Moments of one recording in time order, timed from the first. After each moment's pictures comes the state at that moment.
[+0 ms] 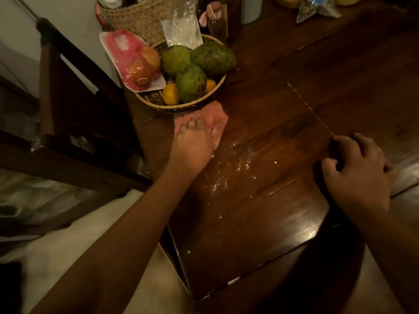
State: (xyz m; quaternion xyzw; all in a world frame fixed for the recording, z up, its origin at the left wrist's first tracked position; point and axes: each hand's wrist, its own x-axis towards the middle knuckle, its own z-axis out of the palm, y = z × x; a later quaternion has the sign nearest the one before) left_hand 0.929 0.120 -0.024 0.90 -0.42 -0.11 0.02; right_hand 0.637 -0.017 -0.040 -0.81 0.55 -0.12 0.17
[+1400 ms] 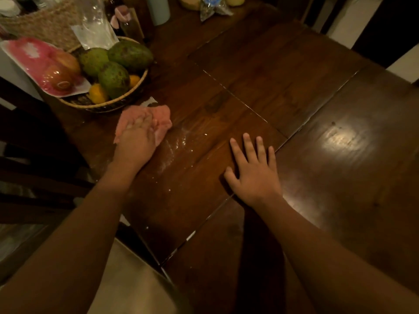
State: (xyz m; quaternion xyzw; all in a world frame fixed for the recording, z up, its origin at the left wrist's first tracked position) left_hand 0.897 0.135 -0.008 0.87 -0.48 -0.13 0.08; right_hand 0.613 0.088 -0.041 -0.87 0.48 0.03 0.15
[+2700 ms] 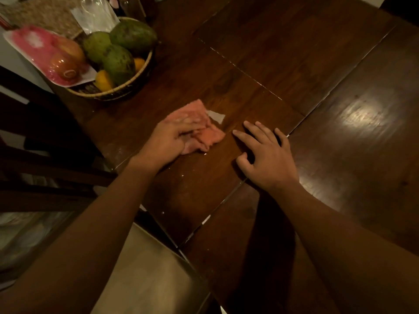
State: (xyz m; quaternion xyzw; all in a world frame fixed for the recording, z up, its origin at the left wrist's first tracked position) left_hand 0.866 0.146 -0.005 0.71 -0.60 -0.30 0.21; right_hand 0.614 0.096 -0.039 -0.87 0.45 -0.08 0.19
